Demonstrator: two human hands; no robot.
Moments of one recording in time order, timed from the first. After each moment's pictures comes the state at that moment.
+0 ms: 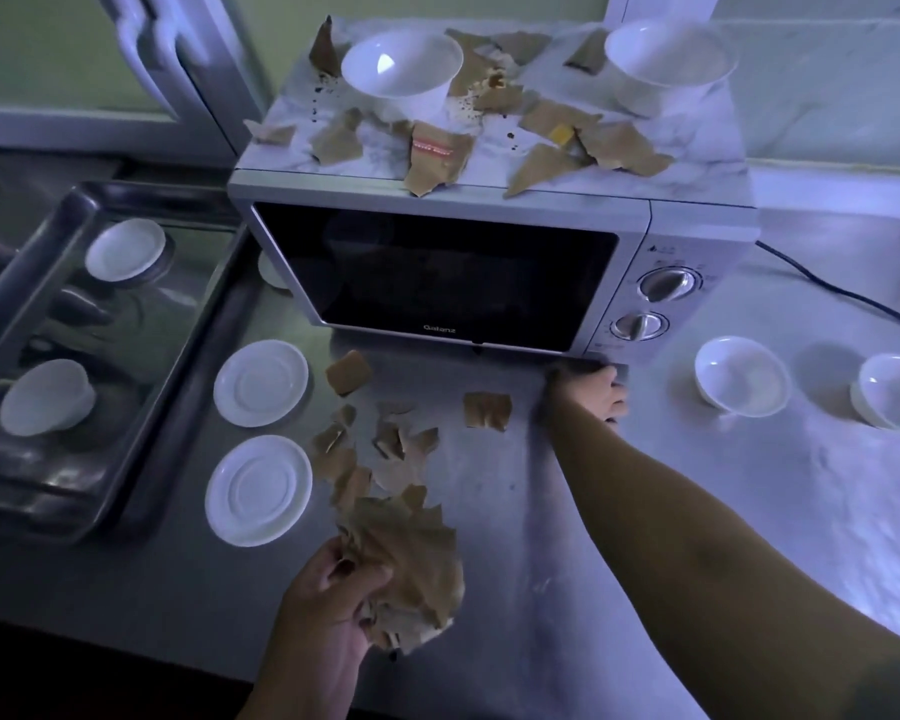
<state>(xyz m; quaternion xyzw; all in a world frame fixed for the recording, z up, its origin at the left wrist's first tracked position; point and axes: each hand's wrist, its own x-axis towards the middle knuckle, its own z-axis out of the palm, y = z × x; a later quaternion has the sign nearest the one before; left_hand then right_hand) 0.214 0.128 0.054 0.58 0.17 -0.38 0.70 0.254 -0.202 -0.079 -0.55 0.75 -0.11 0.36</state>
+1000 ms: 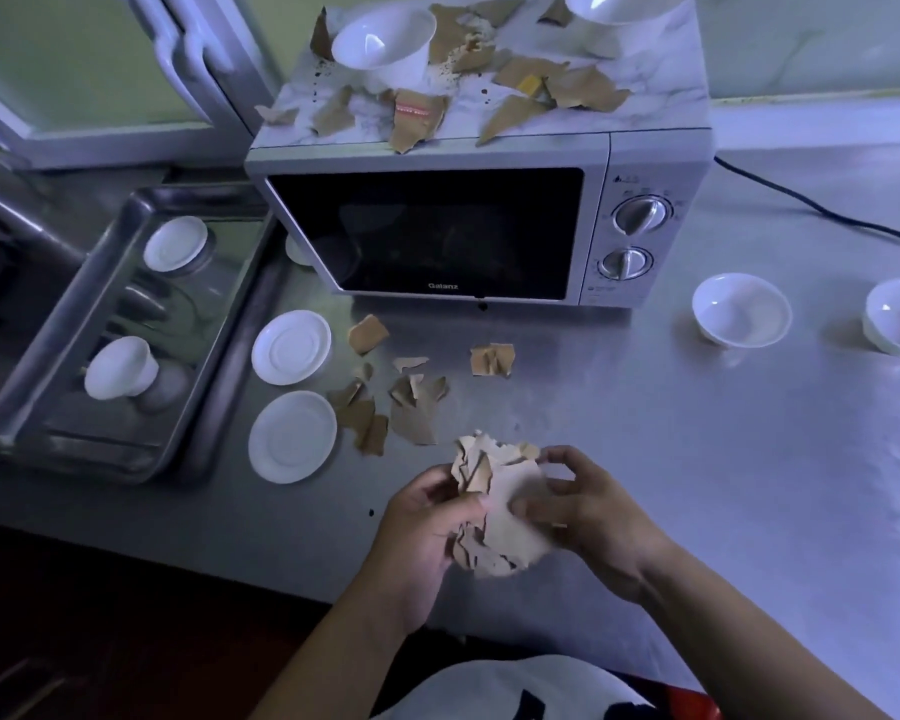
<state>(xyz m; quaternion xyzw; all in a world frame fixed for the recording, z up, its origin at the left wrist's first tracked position) 0.153 0.085 0.061 0.62 0.04 -0.46 0.64 0.055 -0.071 0.054 -0.42 0.37 0.05 0.83</state>
